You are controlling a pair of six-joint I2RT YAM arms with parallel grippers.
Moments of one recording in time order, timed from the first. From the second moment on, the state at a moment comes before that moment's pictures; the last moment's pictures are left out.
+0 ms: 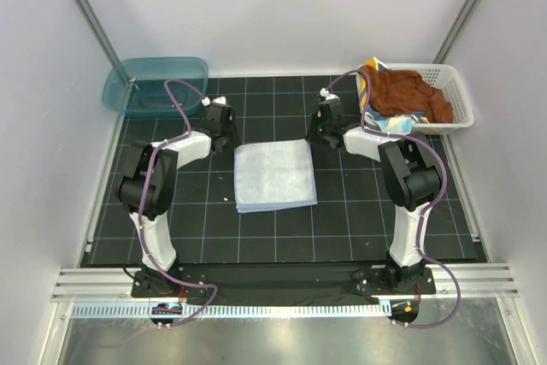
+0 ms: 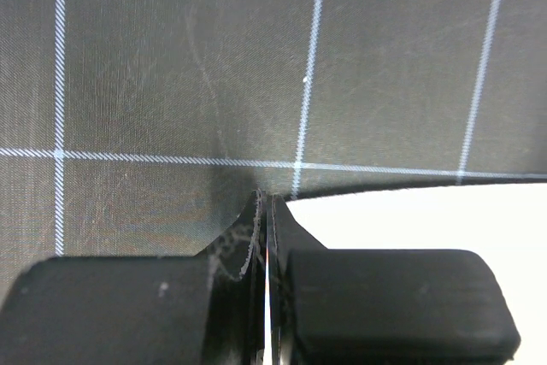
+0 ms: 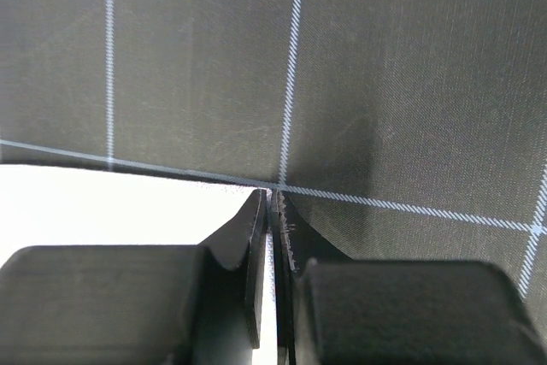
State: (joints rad) left arm -0.34 1.92 1.17 -0.07 -0.08 -0.53; right arm 0.38 1.98 1.22 0.03 -0.03 0.45
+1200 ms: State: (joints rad) left arm -0.34 1.89 1.15 -0.12 -0.08 -0.64; right arm 0.38 1.85 1.11 0.11 -0.04 0.47
